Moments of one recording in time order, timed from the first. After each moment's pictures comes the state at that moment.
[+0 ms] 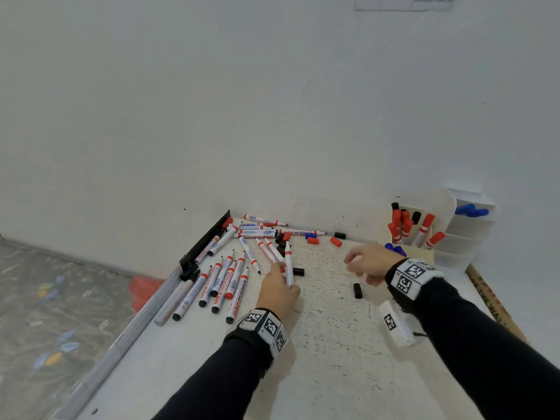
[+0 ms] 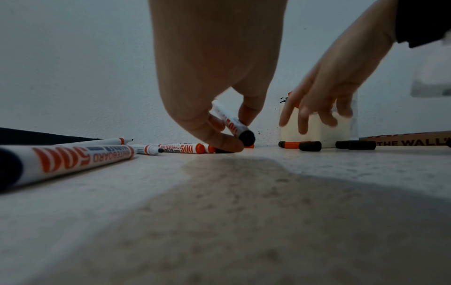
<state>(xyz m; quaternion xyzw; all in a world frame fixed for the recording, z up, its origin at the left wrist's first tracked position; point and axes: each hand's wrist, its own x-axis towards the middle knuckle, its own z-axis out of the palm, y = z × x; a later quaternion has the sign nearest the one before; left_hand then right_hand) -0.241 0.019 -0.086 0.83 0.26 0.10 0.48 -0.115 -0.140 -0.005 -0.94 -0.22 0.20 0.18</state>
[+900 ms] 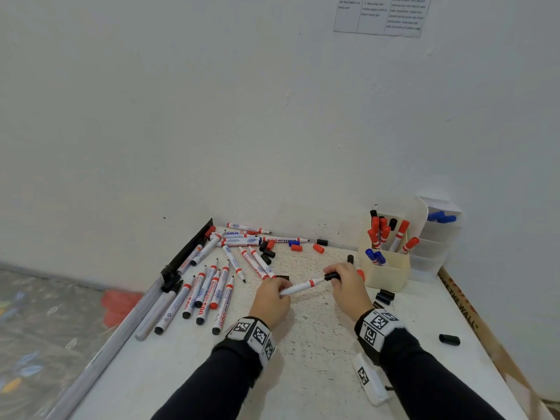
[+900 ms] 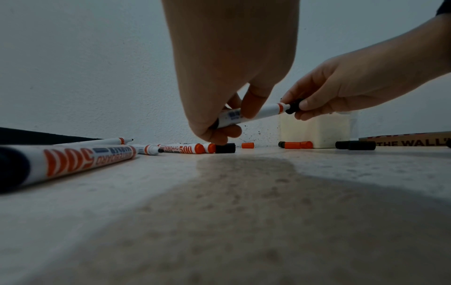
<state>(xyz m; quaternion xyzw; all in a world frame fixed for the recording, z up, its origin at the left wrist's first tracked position) -0.236 0.012 -0.093 0.88 0.16 0.14 0.43 -0.148 -0.136 -0.072 -0.89 -0.25 -0.02 0.38</state>
